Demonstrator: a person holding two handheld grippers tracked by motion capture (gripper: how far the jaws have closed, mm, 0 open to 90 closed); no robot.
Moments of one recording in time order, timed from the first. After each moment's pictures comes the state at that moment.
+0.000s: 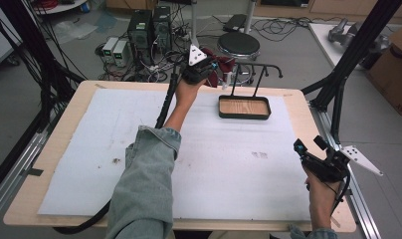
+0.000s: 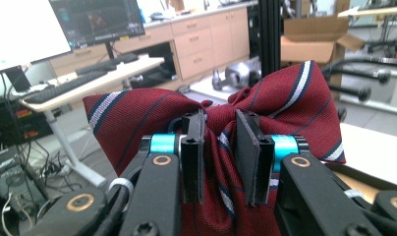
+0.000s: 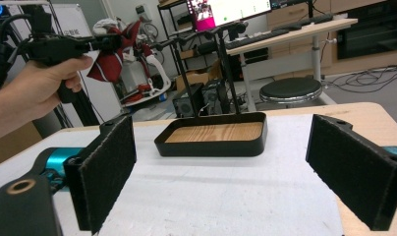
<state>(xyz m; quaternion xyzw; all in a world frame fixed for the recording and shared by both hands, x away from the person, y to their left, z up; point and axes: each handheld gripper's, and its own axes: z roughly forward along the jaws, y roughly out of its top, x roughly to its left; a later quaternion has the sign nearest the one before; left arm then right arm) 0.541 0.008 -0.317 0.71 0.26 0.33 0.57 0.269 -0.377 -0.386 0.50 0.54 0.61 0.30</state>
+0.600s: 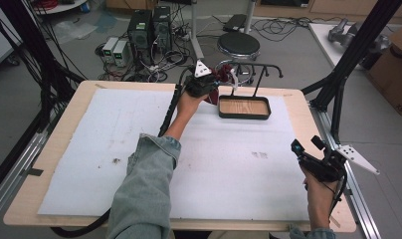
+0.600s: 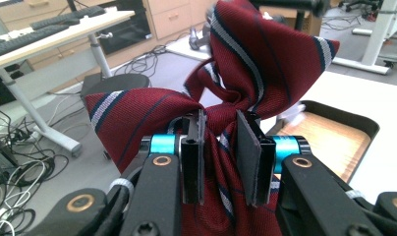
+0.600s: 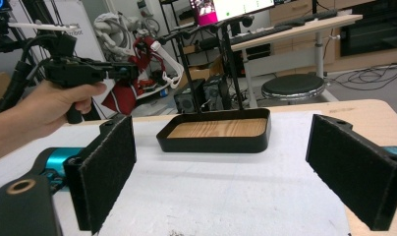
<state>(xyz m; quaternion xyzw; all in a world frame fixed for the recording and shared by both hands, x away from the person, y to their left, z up) 0.538 -0.004 -0.360 0.76 0.26 0.27 0.53 0.271 -0.373 -0.388 0.50 0.55 0.60 0.30</state>
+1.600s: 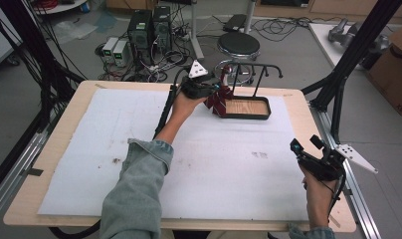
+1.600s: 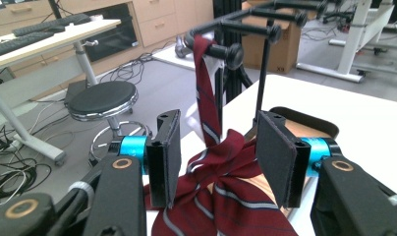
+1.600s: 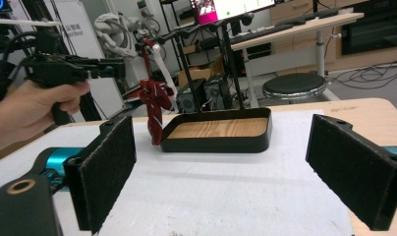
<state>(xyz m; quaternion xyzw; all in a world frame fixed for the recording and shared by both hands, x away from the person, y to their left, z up) 0.514 0.017 -0.340 0.75 0.25 0.26 0.56 0.274 -0.371 -0.389 0.50 0.55 0.60 0.29</state>
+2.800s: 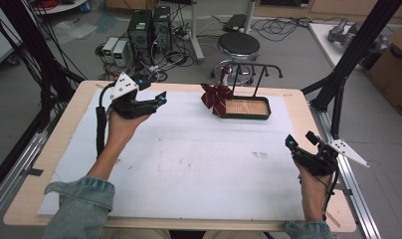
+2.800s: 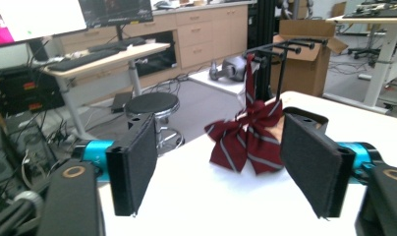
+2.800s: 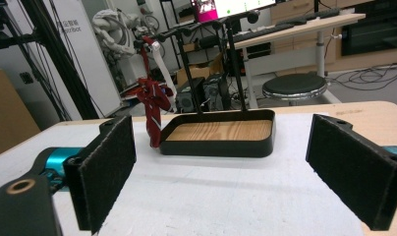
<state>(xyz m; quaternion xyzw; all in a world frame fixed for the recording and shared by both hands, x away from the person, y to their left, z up) 0.392 0.174 -0.313 0.69 0.30 0.31 0.58 0.288 -0.362 -0.389 0.50 0.55 0.60 0.30</state>
